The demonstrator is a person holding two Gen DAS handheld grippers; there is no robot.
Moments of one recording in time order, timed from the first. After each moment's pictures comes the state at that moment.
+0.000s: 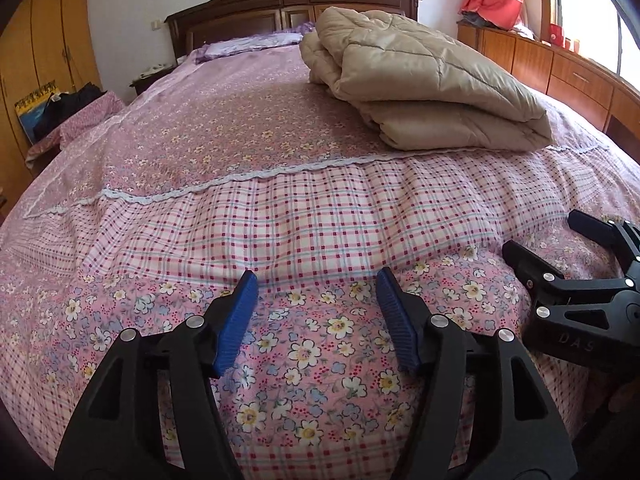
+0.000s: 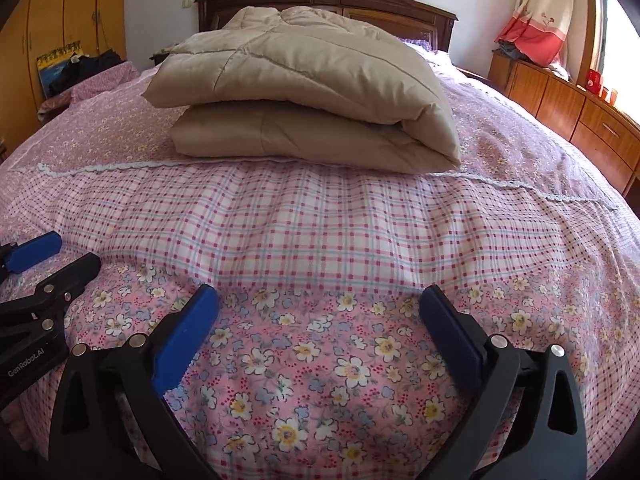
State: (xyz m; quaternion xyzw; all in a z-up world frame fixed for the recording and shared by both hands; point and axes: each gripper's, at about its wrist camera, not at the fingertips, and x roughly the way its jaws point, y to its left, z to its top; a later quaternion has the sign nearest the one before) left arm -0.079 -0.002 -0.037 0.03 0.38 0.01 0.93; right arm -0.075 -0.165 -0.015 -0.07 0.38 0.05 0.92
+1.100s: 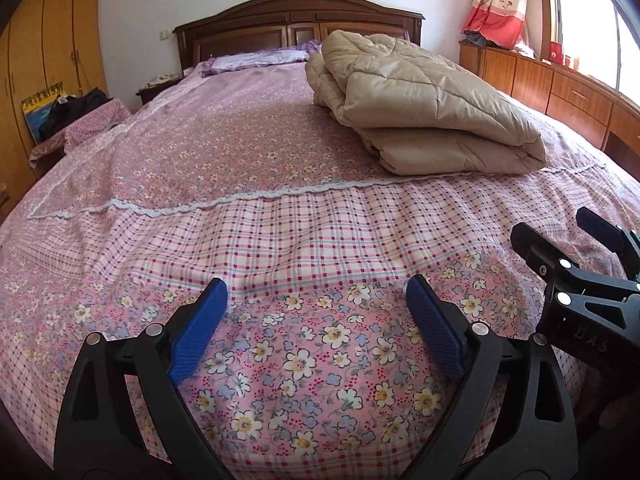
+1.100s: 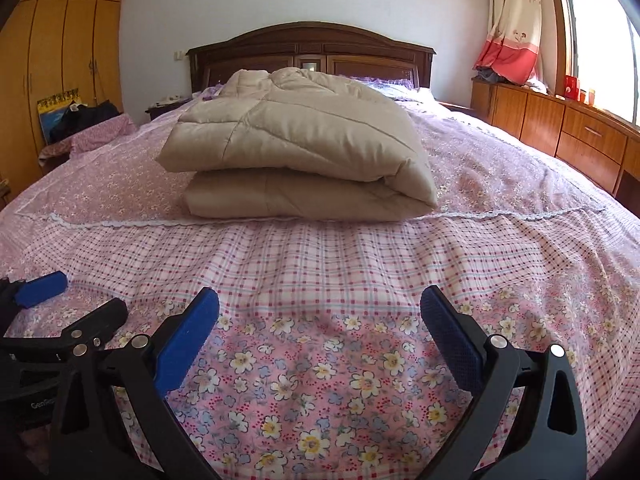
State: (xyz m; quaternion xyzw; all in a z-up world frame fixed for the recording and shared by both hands) left arm -0.089 0.003 -0.025 0.02 0.34 0.02 0.94; right arm -0.097 -0.165 0.004 -0.03 0.29 0.04 0.95
